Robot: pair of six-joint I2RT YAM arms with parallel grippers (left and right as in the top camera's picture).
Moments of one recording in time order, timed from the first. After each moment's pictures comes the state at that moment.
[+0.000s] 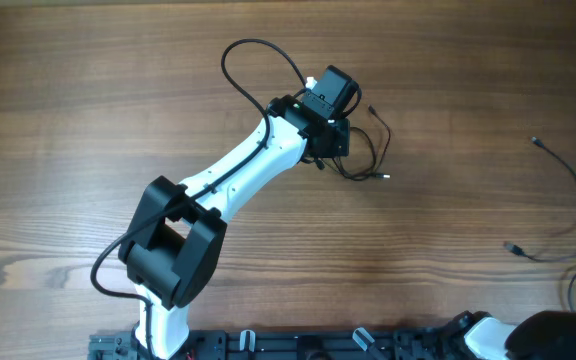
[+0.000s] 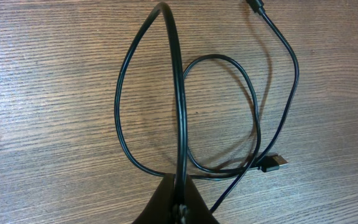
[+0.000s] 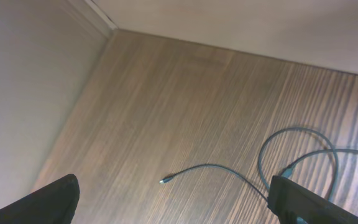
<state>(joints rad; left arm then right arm) -0.67 2.00 1.56 -0.71 0.03 -0.57 -0.88 1.45 1.58 -0.88 -0.11 0.41</state>
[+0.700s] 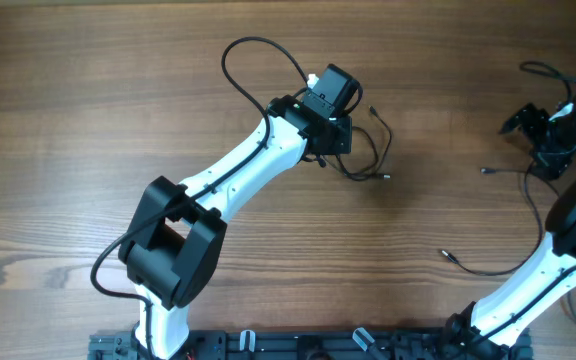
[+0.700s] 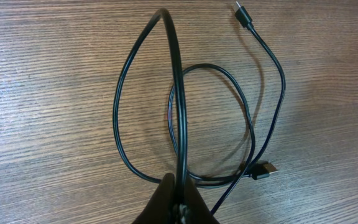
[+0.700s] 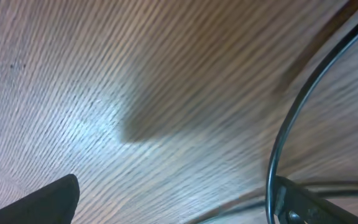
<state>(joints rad) -0.67 2.00 1.56 -0.68 0.03 -0.57 -0.53 2.15 1.58 -0.93 -0.20 0.33</state>
